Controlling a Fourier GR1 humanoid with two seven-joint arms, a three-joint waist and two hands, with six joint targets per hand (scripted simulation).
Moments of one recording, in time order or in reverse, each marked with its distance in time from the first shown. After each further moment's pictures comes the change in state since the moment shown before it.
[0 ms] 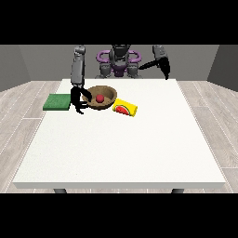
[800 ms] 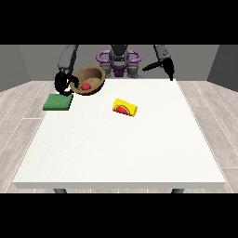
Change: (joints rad) left arm 0.093 0.083 0.132 0.149 0.066 -0.006 -0.099; right arm -0.097 -0.073 0.059 -0.055 0.023 -0.026 0.408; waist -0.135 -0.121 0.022
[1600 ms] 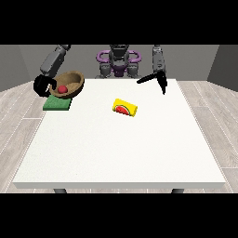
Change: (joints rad) left arm -0.012 -0.037 -0.025 -0.003 -0.040 0.099 -0.126; right arm 0.063 -0.207 -0.141 0.003 -0.131 0.230 -0.060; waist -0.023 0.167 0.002
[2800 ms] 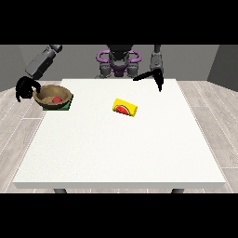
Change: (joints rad) left arm 0.035 -0.014 -0.100 -0.428 -0.061 0.023 0.195; right arm -0.057 -0.273 -0.098 0.214 -0.011 0.167 -0.161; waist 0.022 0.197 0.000
